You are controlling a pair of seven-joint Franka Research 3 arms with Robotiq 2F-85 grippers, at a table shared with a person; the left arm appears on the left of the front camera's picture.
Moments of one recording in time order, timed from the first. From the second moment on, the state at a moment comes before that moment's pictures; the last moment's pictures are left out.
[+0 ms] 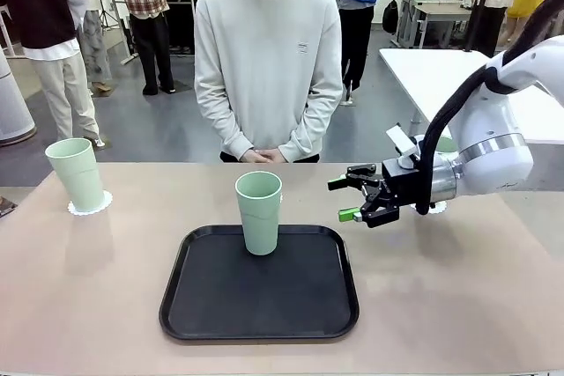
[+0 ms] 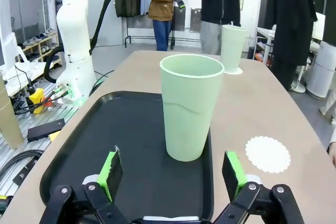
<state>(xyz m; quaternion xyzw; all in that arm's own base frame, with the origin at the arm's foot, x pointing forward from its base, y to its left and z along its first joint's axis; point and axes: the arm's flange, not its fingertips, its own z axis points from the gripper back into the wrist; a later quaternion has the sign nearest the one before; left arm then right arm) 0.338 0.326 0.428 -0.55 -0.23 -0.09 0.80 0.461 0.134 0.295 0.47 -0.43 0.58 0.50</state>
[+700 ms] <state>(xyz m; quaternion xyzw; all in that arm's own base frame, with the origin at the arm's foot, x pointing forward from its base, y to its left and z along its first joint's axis) 0.338 0.326 0.428 -0.55 -0.23 -0.09 0.80 0.476 0.174 0.248 0.47 -0.43 0.55 0.54</state>
